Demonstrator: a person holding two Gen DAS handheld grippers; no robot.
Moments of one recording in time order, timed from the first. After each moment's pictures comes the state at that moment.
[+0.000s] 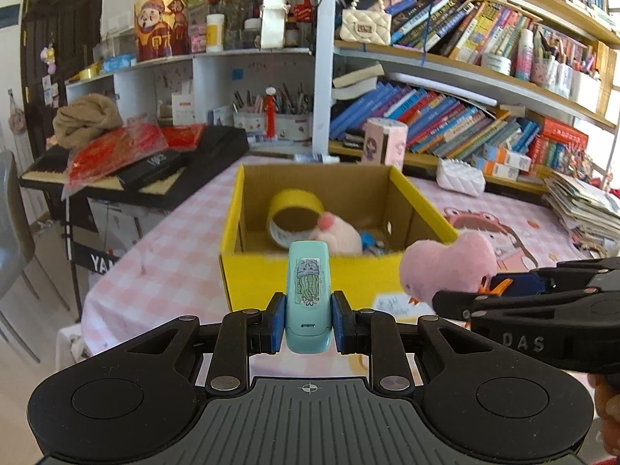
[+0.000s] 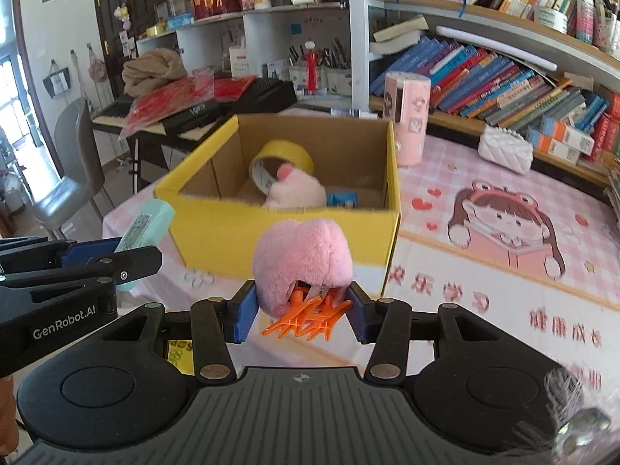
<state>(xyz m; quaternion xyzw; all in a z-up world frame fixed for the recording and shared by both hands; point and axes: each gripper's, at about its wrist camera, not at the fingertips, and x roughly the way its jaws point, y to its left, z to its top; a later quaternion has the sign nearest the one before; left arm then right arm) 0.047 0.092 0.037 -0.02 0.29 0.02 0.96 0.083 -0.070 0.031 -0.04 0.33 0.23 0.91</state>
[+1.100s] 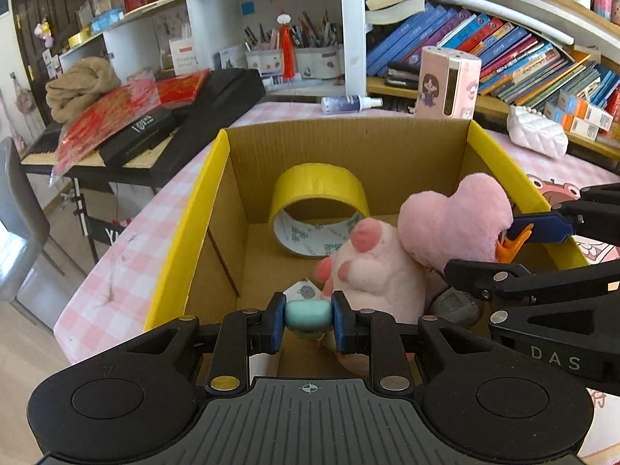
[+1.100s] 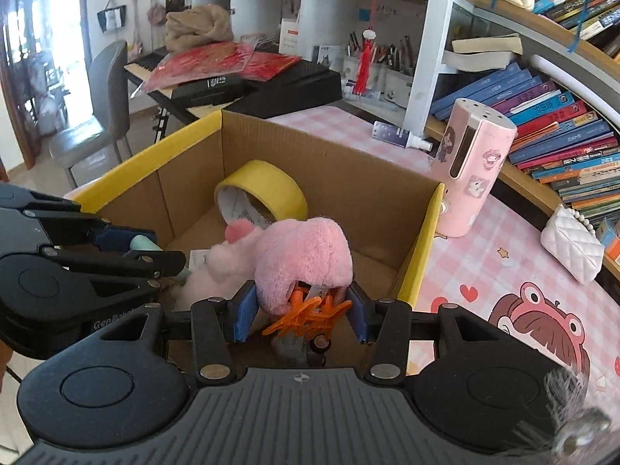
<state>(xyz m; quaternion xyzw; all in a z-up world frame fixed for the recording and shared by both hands) 0.204 0.084 -0.012 0.01 0.40 0.08 0.91 0.247 -0.033 -0.003 -0.16 0.33 0.32 0.87</state>
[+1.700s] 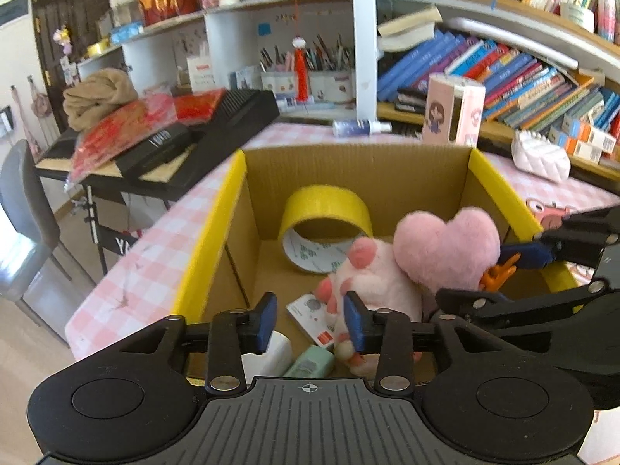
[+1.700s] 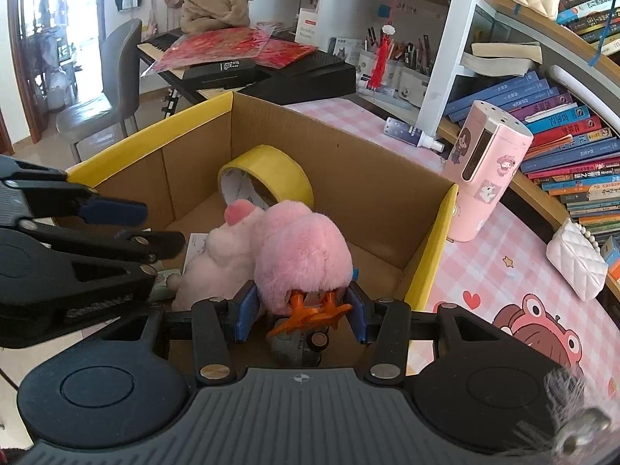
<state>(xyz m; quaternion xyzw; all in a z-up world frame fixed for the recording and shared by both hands) 0.188 0.083 0.003 0.00 0.36 0.10 0.93 0.249 -0.028 -0.009 -0.19 0.34 0.33 0.86</state>
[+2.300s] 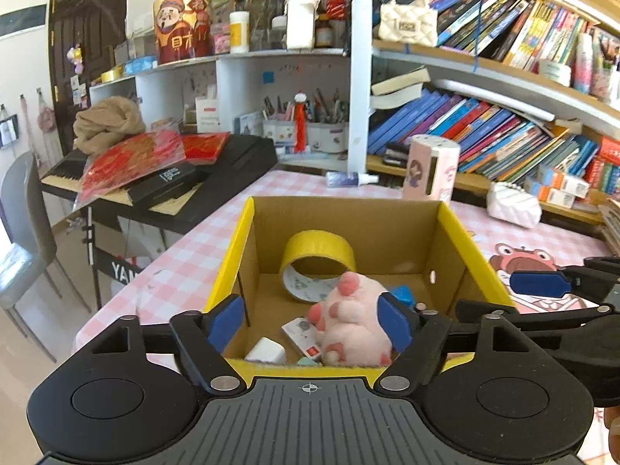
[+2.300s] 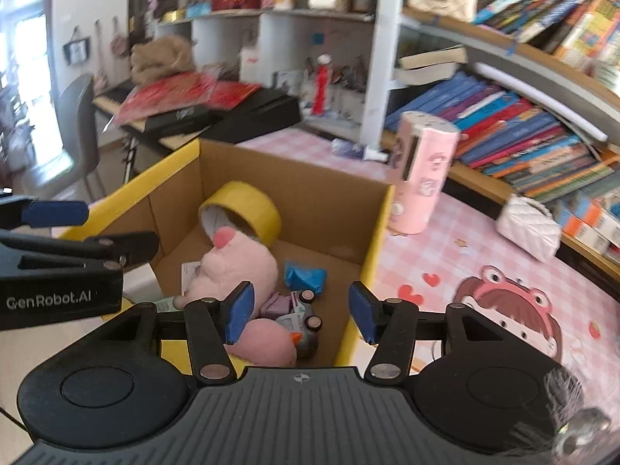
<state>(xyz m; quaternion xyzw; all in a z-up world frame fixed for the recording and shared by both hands) 0.138 0.079 0.035 -0.03 0.29 0.08 0.95 0.198 -0.063 0.023 -0.11 0.30 0.24 0.92</state>
